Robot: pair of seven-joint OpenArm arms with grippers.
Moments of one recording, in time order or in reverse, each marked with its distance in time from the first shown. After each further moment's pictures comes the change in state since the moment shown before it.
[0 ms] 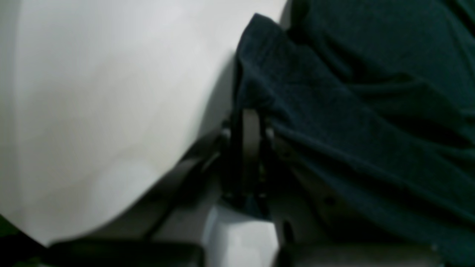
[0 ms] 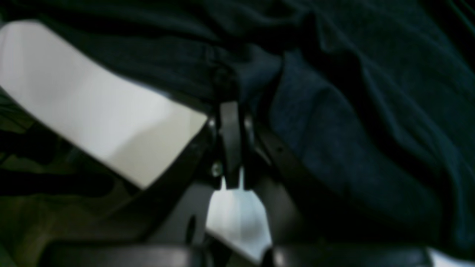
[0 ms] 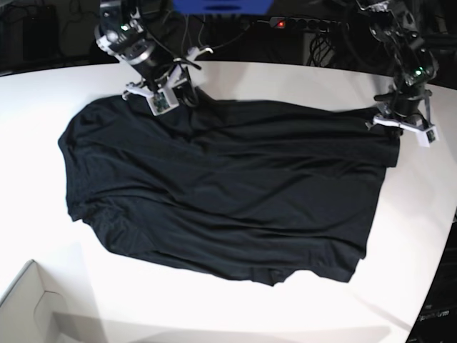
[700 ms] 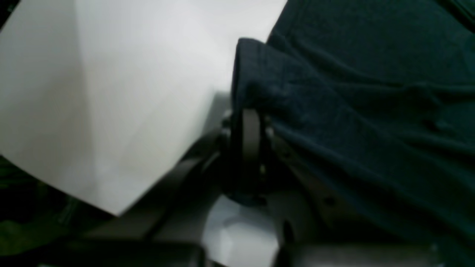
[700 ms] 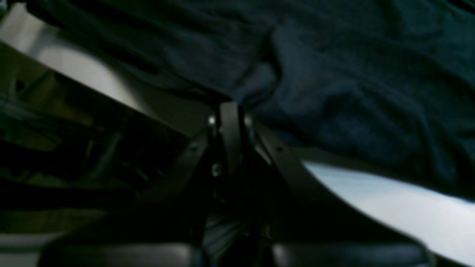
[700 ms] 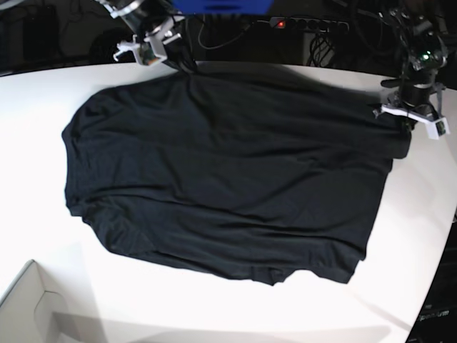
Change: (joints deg) left arm 6.6 -1.3 0.0 9.6 0.0 -0.1 0.2; right arm -18.4 0.2 0.0 9.9 0.0 0.0 15.6
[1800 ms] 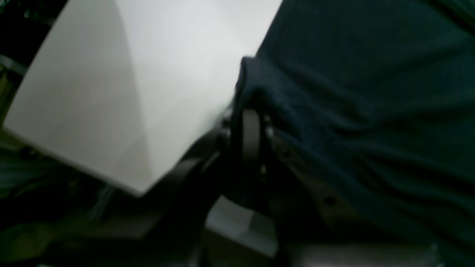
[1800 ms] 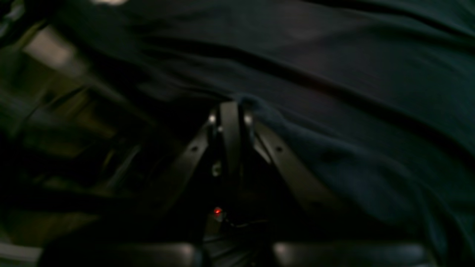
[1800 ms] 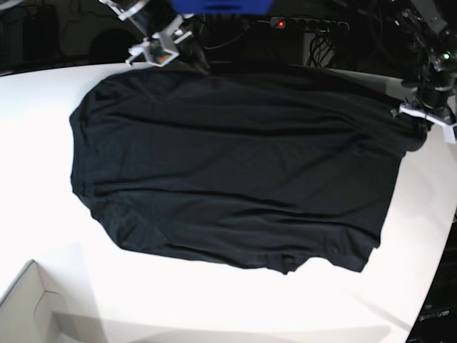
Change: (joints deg) left arm -4.6 0.1 -9.6 2.8 0.6 -9.0 10.2; right arm 2.9 6.0 -8.0 -1.5 0.6 -1.2 3.8
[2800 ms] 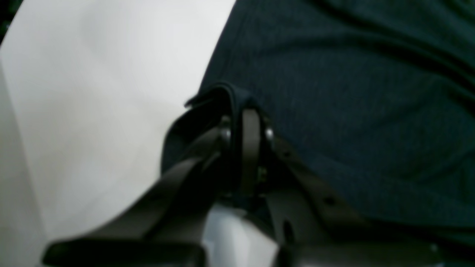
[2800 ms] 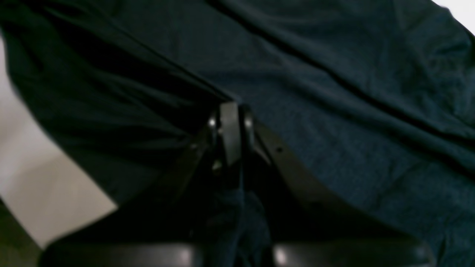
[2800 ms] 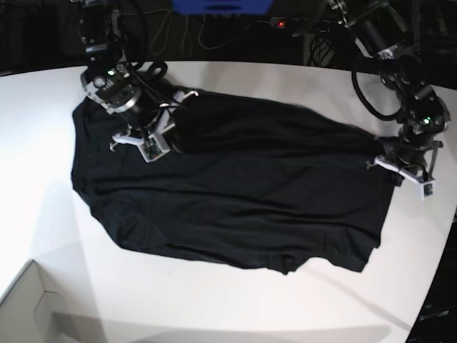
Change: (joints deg) left arm -18.3 0.0 9.3 -14.5 12.4 0.0 -0.4; right arm 31.1 0.2 6.6 -14.0 -0.4 1.6 -20.7
